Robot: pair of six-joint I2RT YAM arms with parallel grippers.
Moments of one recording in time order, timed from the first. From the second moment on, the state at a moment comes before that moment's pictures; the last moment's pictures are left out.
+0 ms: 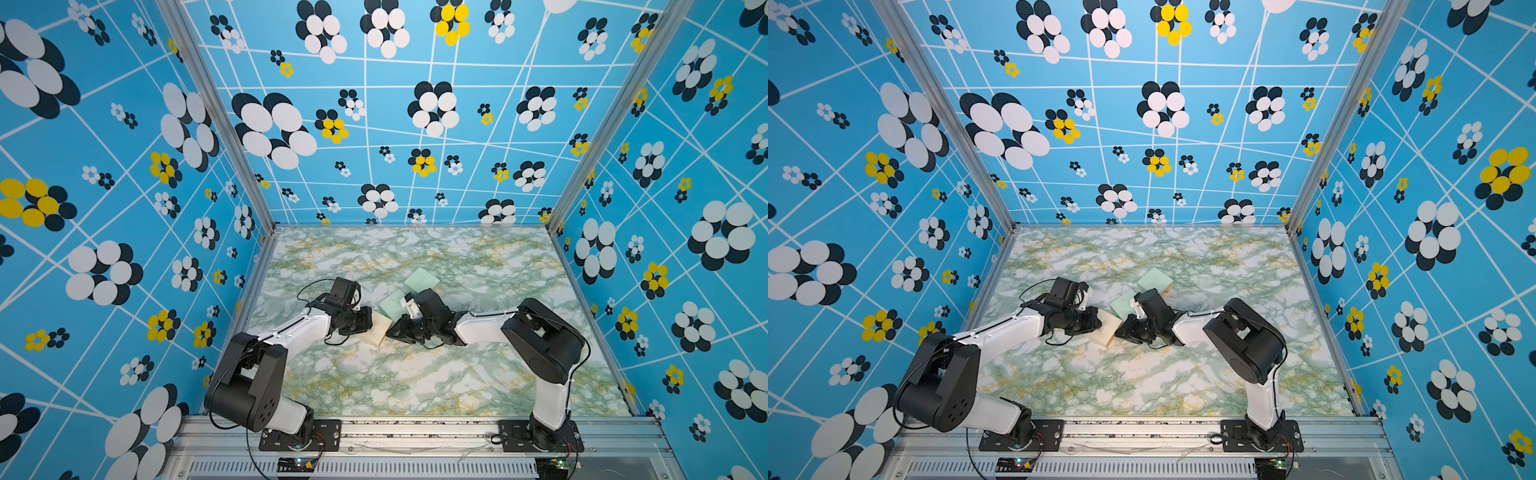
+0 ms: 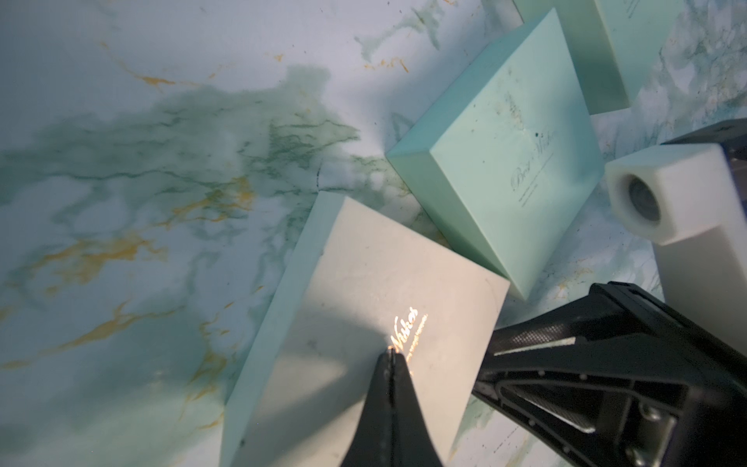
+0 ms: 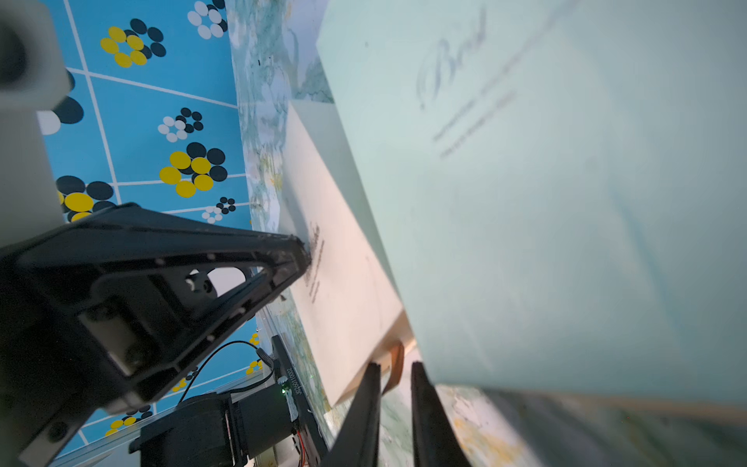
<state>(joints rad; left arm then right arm) -0.35 1.48 0.76 -0.35 0.34 -0.47 0.79 1.93 0.93 0.27 -0.51 0.97</state>
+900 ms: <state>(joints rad) -0.35 1.48 0.76 -0.34 0.35 -0.47 0.79 1.94 0.93 0.29 -0.51 0.98</state>
